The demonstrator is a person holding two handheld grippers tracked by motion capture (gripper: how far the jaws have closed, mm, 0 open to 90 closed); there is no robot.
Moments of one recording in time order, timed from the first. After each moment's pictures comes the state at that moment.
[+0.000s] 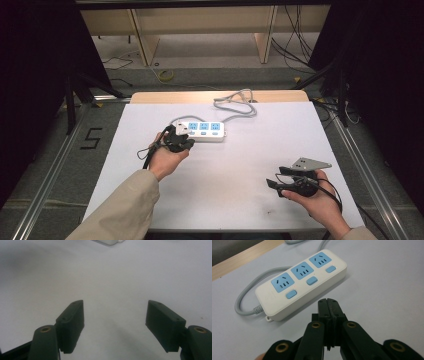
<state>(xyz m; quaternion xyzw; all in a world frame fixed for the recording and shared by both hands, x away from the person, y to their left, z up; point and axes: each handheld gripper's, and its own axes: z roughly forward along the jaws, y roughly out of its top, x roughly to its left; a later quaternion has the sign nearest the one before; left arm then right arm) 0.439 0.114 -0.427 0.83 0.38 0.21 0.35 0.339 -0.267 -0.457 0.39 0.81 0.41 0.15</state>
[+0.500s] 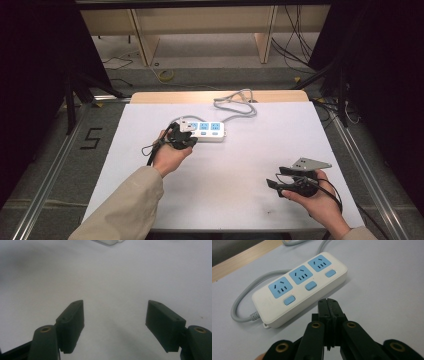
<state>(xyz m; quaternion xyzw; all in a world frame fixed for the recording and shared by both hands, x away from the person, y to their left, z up) 0.449 0.104 -0.428 0.83 0.38 0.21 0.35 0.339 -0.267 -0.457 0.39 0.81 0.41 0.14</state>
